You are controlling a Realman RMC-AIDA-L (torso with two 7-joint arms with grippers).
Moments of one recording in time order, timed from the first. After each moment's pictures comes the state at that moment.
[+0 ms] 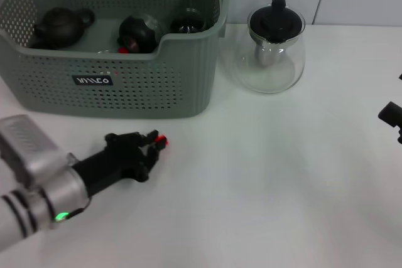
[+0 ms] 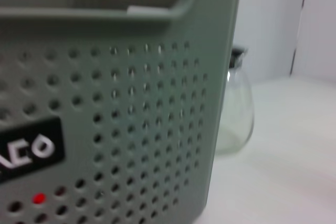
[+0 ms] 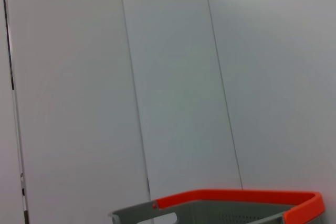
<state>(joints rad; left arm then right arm) -0.46 -2.17 0.46 0.20 1.84 1.16 -0.70 0.21 2.09 -0.63 -0.66 -1.52 -1.84 1.12</state>
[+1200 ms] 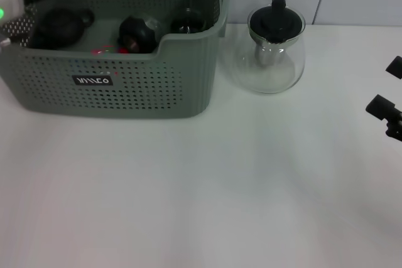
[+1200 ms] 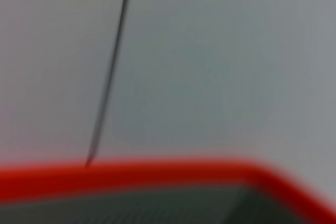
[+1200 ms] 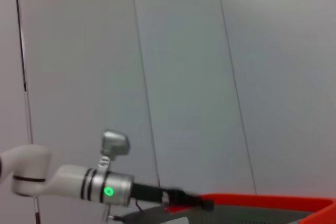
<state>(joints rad) -0.68 -2.06 0.61 0.81 1.94 1.06 -1.78 0.25 2.10 -0.63 -0.65 -1.53 -1.83 1.12</state>
